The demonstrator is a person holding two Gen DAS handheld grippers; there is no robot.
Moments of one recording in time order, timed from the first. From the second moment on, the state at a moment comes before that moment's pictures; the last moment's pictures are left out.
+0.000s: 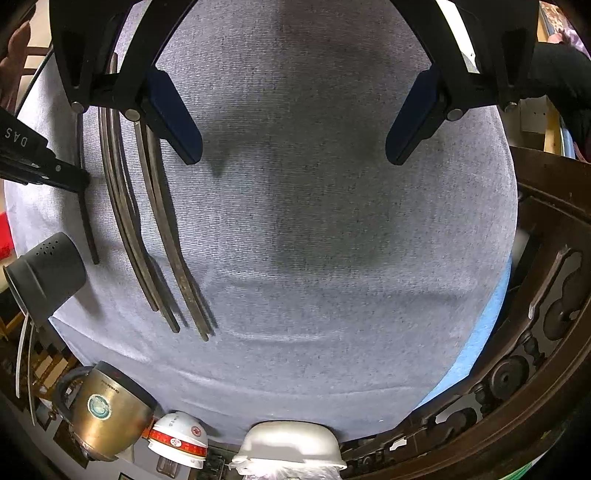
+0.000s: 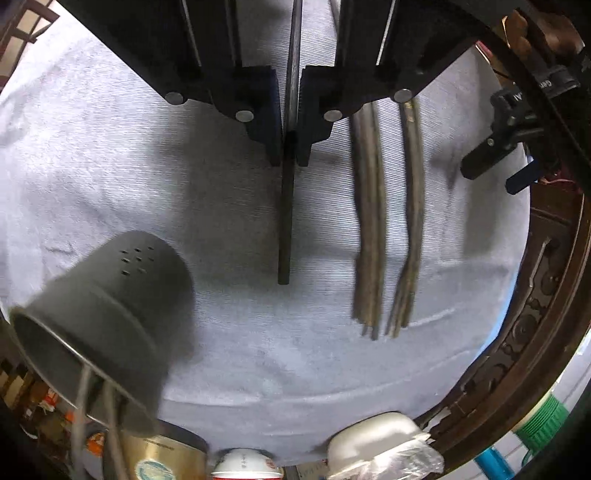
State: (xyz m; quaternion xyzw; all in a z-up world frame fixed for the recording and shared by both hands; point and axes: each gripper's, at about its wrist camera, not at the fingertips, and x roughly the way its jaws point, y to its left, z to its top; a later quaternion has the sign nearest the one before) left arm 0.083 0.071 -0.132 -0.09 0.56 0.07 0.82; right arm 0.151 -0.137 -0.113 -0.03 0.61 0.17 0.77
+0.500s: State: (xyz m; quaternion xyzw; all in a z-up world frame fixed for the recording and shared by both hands) left arm 0.117 0.048 -0.122 -0.11 0.57 0.05 0.81; right arm 0.162 -0.164 -0.118 -0.01 0.61 0.20 0.77
